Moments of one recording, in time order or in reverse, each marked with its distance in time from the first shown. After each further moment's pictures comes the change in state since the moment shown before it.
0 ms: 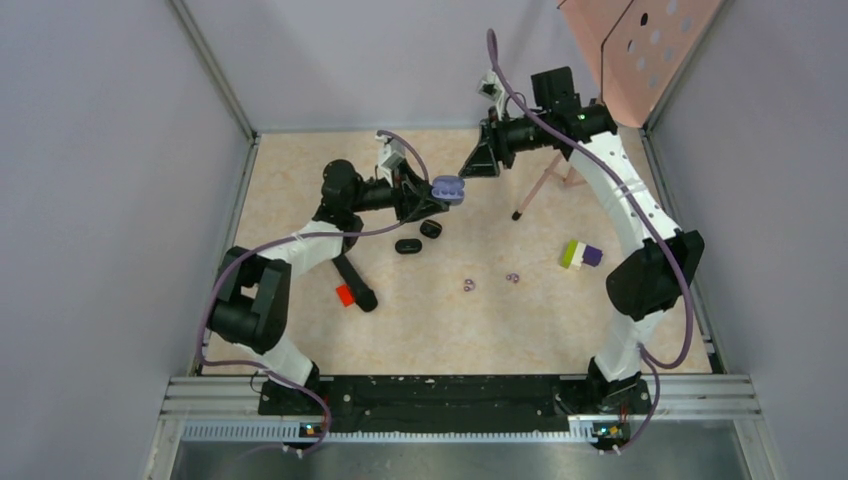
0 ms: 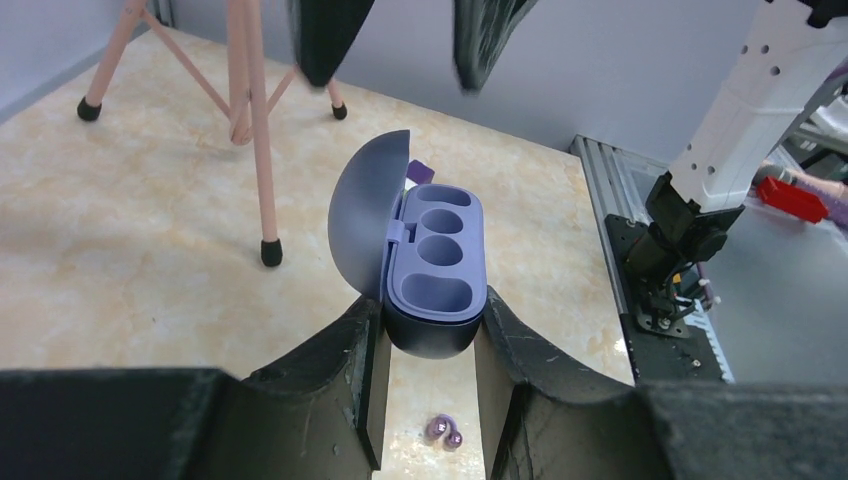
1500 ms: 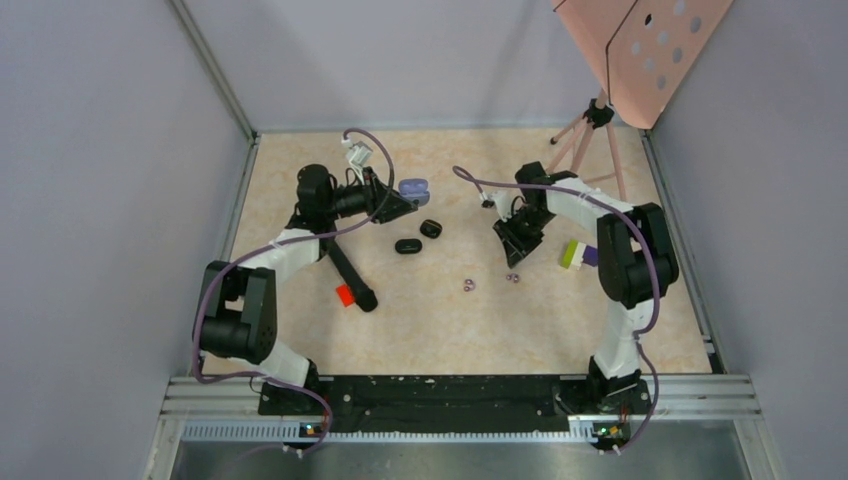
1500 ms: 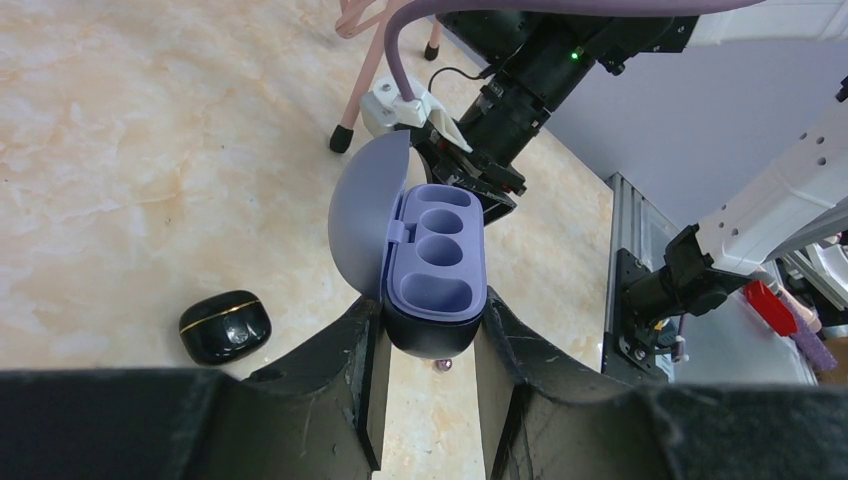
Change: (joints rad) left arm 0.174 -0.073 -0.106 -0.225 -0.083 -0.109; right arm -0.037 0.074 -0.608 0.003 0.563 -0.267
